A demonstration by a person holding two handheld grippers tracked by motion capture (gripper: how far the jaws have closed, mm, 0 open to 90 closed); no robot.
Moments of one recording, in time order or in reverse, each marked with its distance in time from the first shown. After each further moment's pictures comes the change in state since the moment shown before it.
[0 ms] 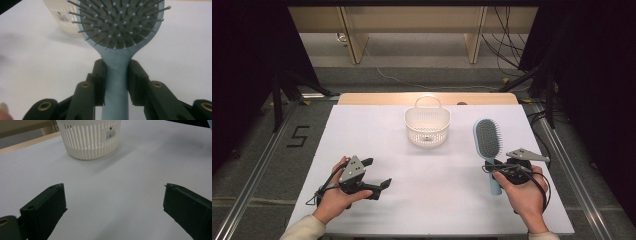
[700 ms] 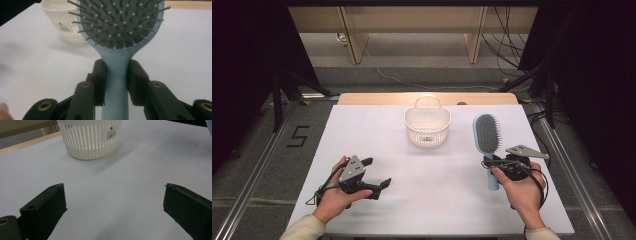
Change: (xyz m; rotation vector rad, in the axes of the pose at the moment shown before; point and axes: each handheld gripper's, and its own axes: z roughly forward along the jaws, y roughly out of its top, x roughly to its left) left arm 0.001 0.000 0.000 0.002 0.002 0.003; right arm 0.002 0.007 0.005 -0.040 0.005 0.011
